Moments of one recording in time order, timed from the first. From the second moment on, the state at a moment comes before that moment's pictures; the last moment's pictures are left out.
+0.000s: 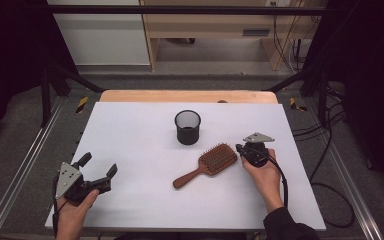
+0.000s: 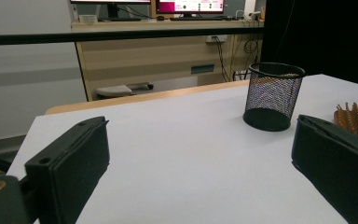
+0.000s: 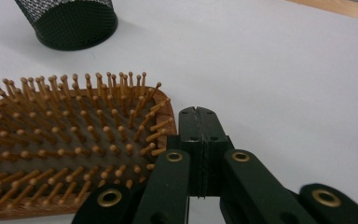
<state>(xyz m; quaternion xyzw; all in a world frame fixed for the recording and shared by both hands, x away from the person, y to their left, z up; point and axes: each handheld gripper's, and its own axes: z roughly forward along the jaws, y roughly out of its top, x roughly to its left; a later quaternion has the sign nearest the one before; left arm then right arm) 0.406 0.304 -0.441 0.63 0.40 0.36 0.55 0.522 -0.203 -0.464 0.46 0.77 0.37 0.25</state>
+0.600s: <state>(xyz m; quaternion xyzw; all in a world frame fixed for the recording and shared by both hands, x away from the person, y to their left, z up) 0.406 0.301 -0.442 0.64 0.40 0.36 0.55 0.540 -0.199 -0.479 0.46 0.78 0.37 0.22</state>
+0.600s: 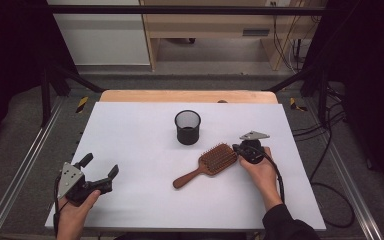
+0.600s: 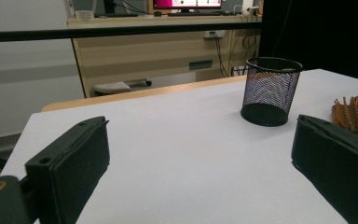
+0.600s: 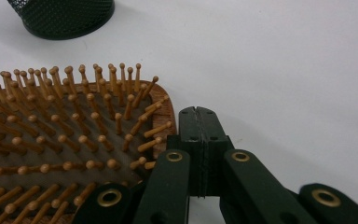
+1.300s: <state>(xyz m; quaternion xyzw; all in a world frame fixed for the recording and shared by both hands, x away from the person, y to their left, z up) 0.405 0.296 -0.442 0.66 0.39 0.36 0.54 0.525 -0.167 -0.475 0.44 0.79 0.37 0.20</state>
